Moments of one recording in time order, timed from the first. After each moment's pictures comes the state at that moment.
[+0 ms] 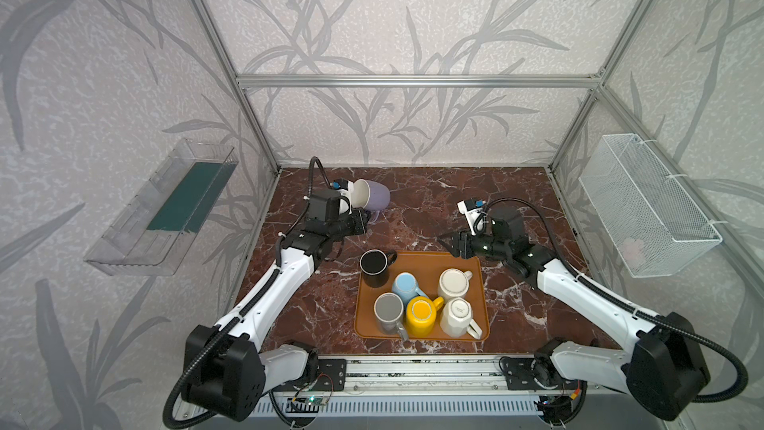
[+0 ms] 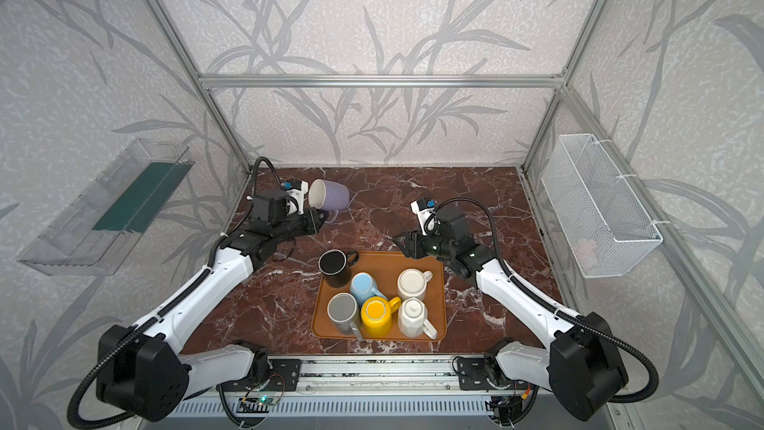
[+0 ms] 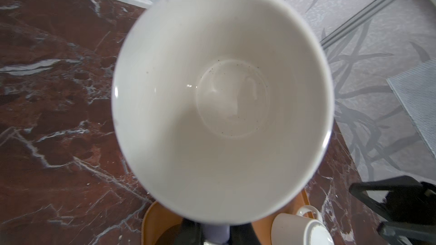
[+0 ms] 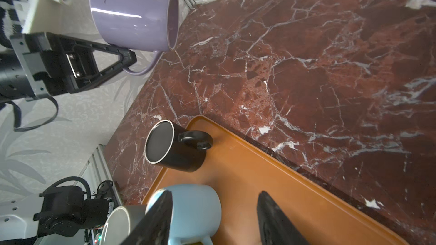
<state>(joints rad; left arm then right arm) -0.26 1.25 0.97 -0.32 0.22 -0.40 0.50 1.22 0.80 -0.12 -0.42 0.41</state>
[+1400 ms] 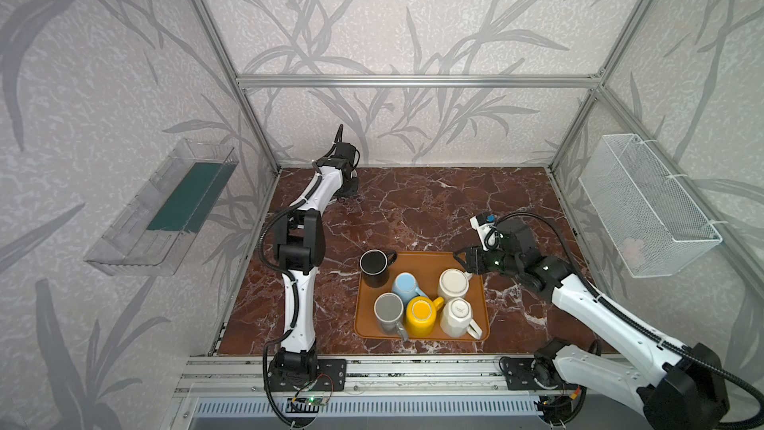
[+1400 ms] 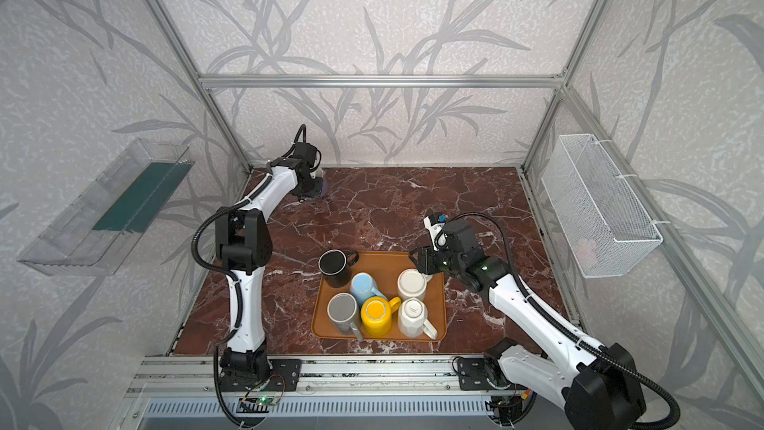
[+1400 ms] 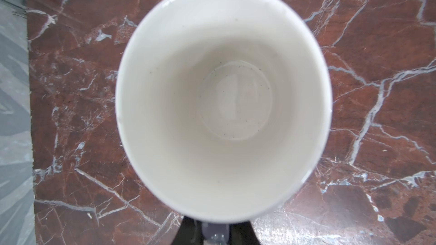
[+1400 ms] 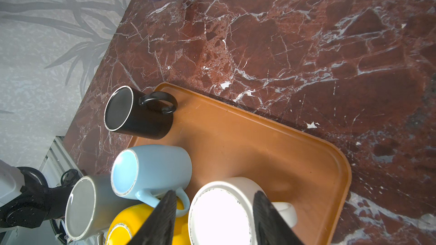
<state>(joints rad) -0.12 2.28 2.06 -0.90 -0.21 -0.02 0.51 1.06 0.74 -0.38 -0.28 0.40</state>
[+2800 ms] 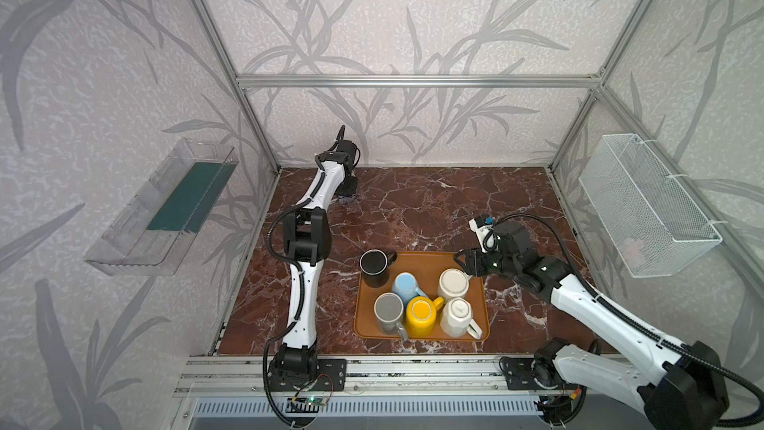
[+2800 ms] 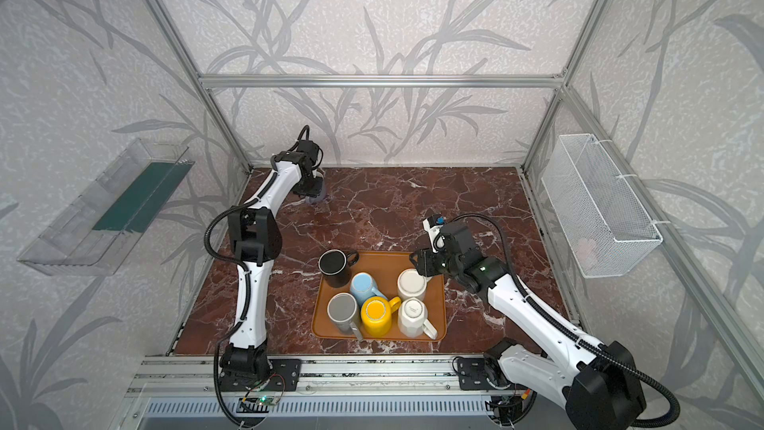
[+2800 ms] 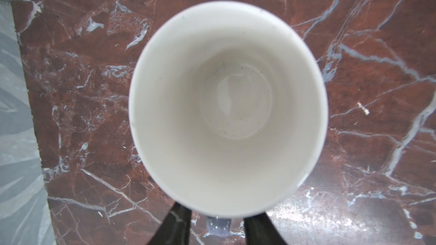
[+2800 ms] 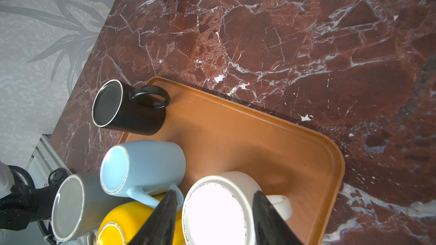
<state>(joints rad) -0.12 2.45 2.32 -1.11 -0.24 -0.02 0.54 1.07 0.74 -0.40 -0.24 0.39</state>
